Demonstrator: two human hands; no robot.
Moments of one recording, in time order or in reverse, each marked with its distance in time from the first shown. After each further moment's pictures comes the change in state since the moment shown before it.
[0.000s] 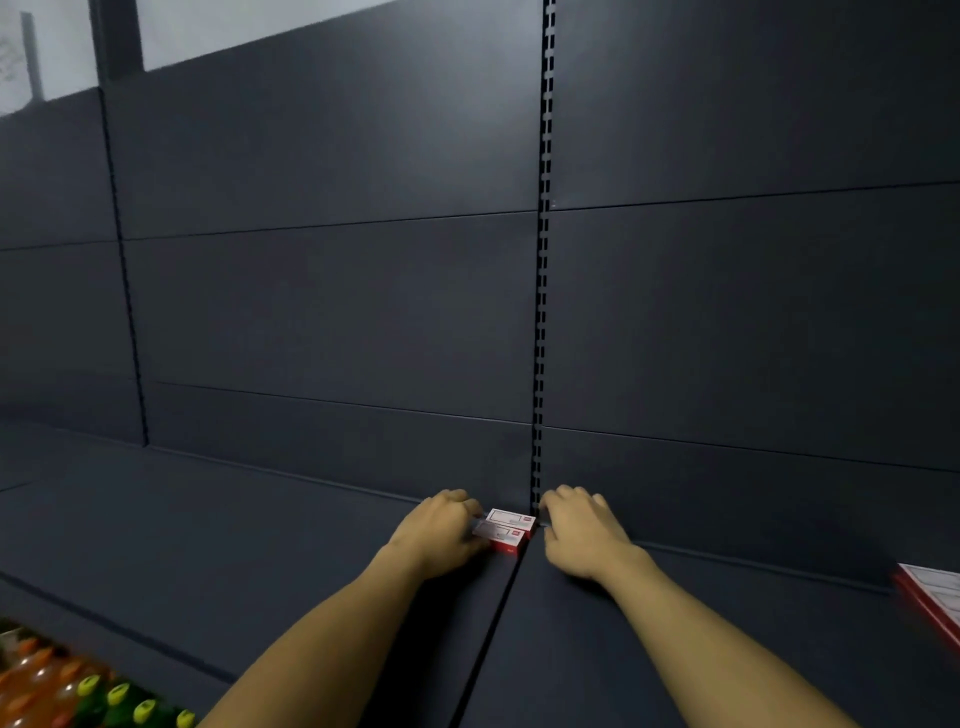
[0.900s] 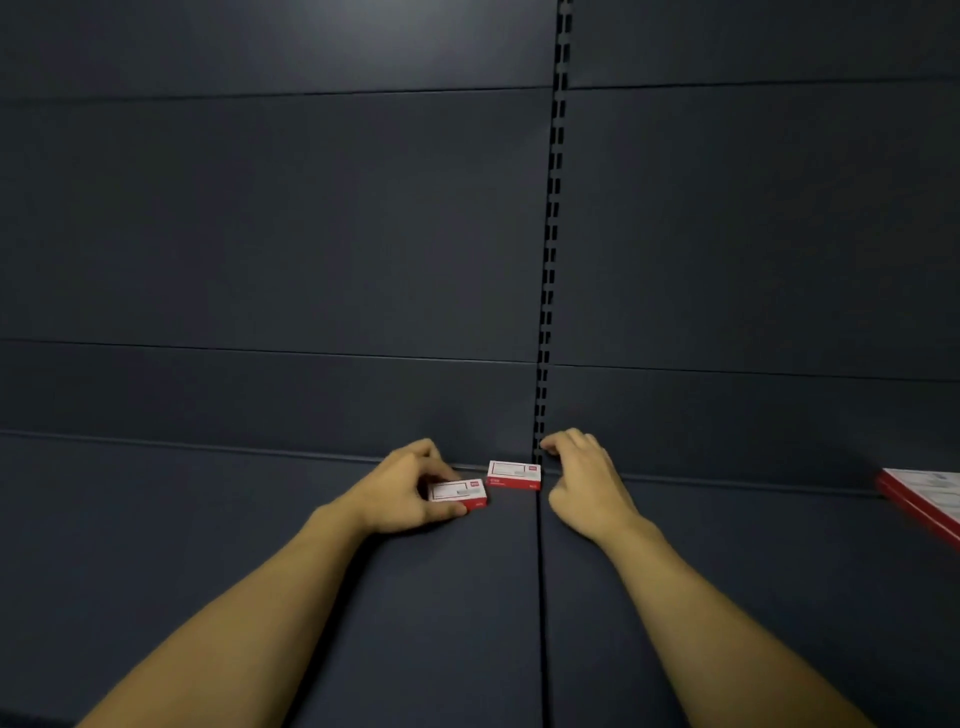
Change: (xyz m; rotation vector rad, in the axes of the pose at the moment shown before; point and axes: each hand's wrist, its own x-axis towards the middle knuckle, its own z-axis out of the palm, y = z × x) left_hand 0.036 -0.098 0.027 -0.442 0.010 0.257; right_hand 0.021 -0.024 0.041 0.281 0.203 0.221
